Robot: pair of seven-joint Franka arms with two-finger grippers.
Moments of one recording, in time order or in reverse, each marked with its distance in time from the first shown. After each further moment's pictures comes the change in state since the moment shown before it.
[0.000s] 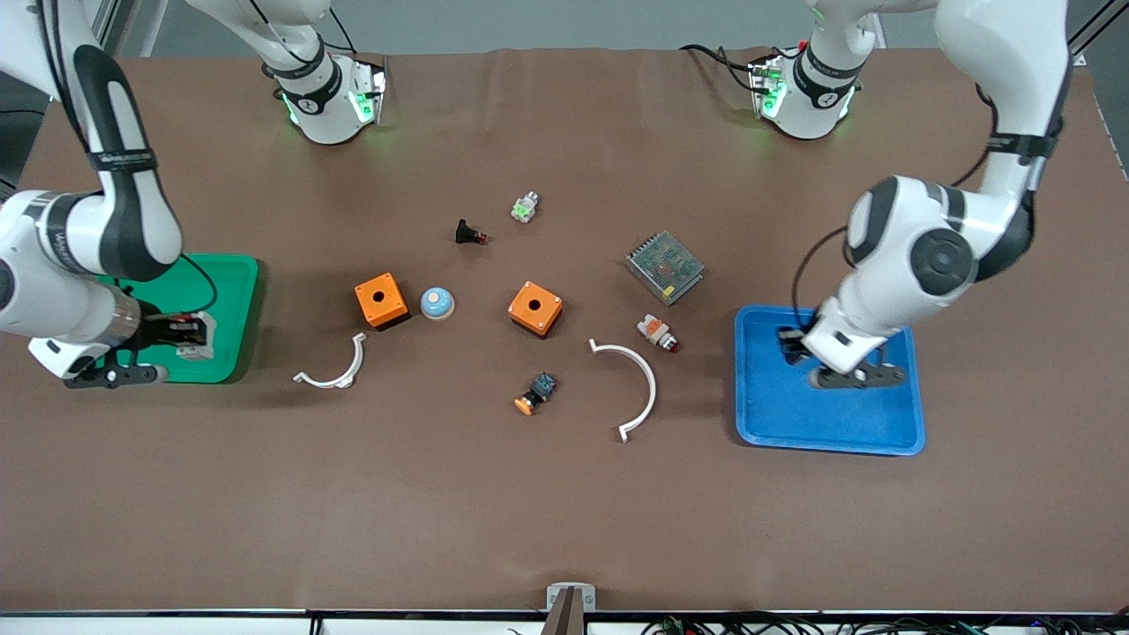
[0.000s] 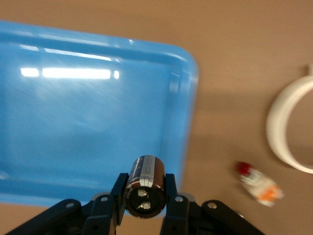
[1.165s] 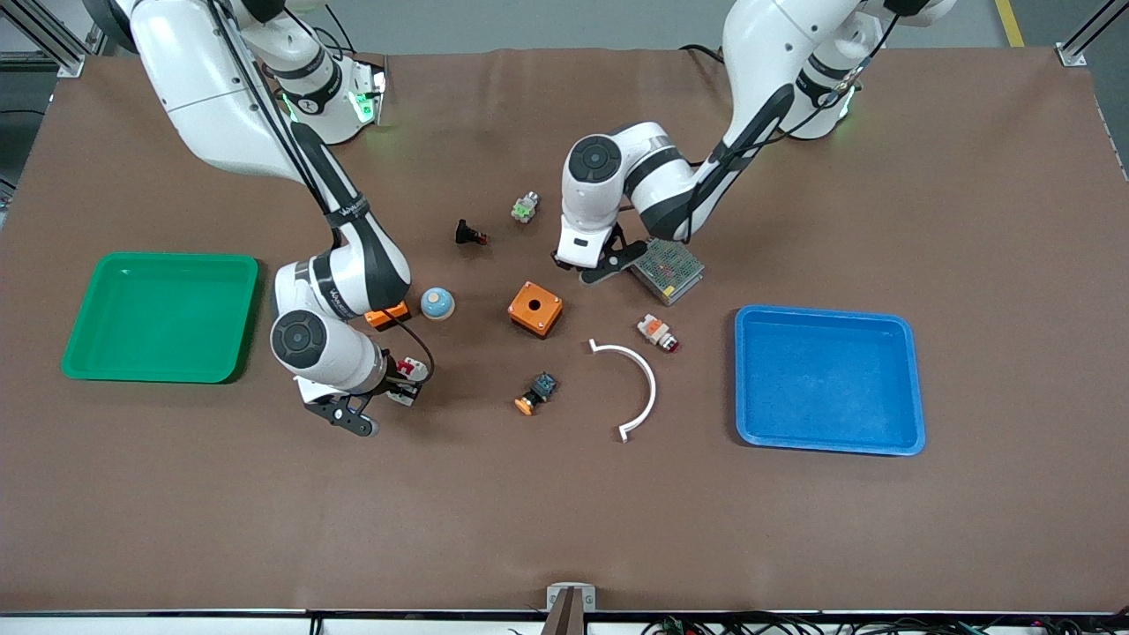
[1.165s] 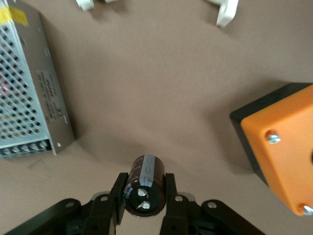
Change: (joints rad) left arm -0.476 0.289 -0.122 0.020 0.244 0.196 -1.194; right arm 0.398 0.340 0.018 0.206 0.150 0.202 0.772
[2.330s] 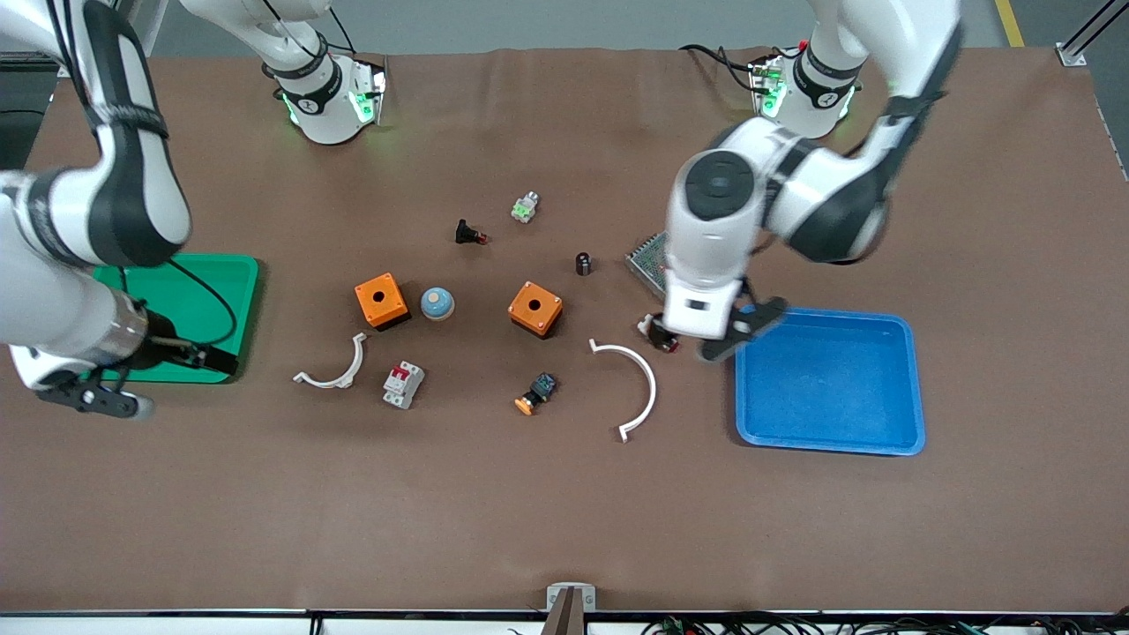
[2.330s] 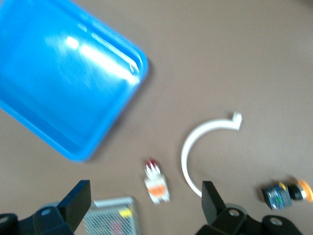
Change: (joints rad) left arm 0.310 -0.178 0.026 0.377 0.059 -0.507 0.431; right arm -0.285 -0.381 -0.029 0.070 -0.067 -0.459 -0.482
